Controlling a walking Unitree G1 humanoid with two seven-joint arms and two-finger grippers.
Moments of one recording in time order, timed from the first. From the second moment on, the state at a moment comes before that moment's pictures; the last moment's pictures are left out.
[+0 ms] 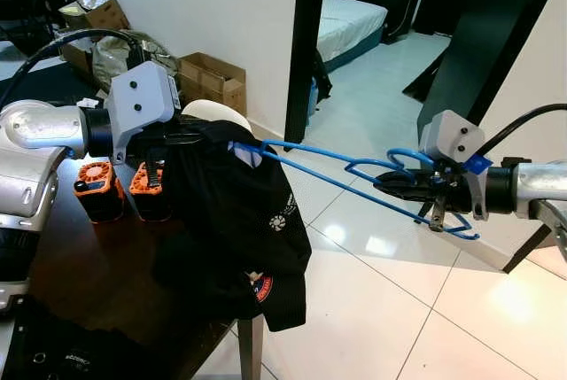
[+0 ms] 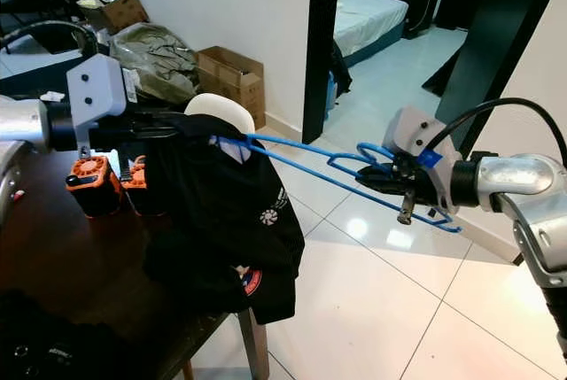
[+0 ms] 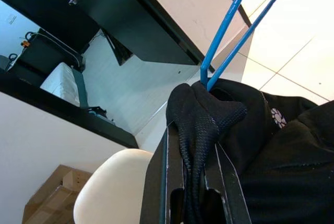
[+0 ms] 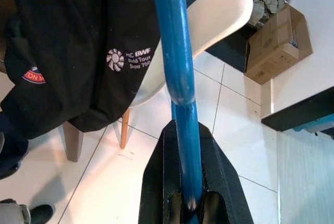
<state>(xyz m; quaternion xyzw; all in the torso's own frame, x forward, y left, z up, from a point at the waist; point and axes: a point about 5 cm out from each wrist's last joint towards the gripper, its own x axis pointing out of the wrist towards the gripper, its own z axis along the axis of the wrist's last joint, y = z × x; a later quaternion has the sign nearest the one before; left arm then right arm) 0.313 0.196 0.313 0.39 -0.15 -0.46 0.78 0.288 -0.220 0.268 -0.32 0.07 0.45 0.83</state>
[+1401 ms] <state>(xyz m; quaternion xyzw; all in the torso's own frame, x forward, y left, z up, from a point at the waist) 0.306 0.143 0.284 0.29 -0.17 -0.51 0.79 0.323 -0.129 0.238 0.16 0.08 0.31 0.93</state>
